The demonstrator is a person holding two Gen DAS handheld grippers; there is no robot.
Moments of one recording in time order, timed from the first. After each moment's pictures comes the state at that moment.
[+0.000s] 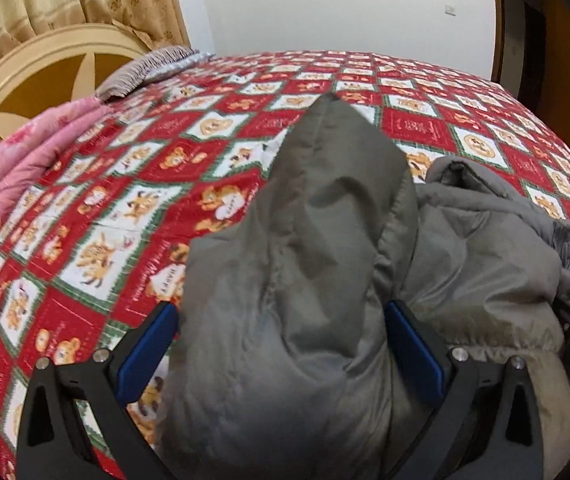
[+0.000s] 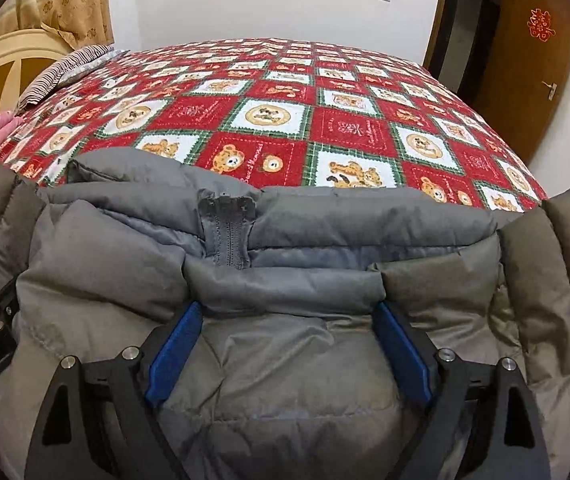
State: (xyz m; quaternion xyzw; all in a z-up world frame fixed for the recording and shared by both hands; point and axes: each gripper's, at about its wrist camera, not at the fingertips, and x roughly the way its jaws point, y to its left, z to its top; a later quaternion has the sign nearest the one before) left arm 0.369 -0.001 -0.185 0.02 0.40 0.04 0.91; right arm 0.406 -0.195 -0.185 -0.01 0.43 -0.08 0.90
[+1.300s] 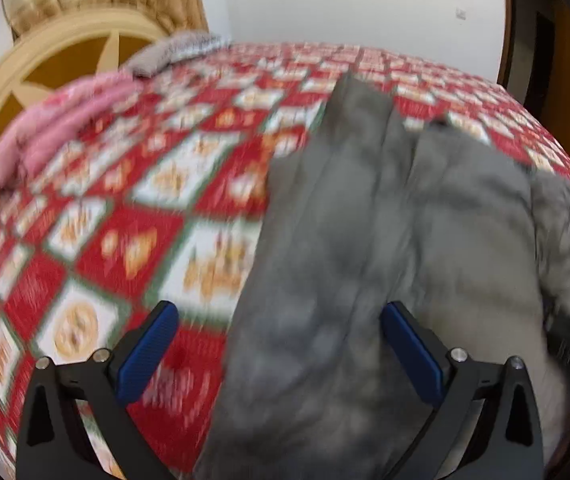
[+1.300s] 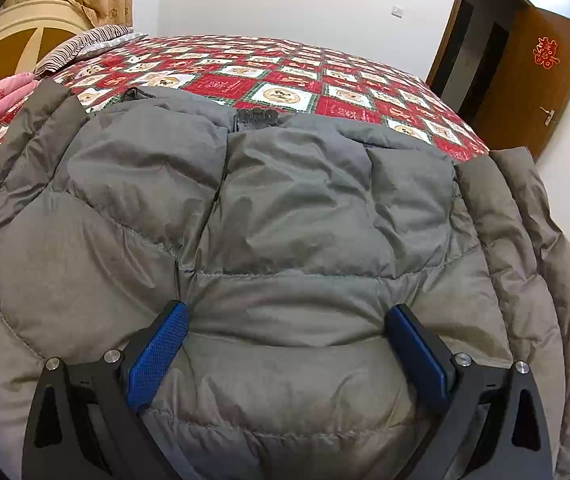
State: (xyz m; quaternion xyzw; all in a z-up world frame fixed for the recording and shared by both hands) left arm 0.270 0.041 -0.180 -0.01 0.43 0.05 0.90; right arm 0.329 -0.173 -0.188 -0.06 0.43 -0.08 0.90
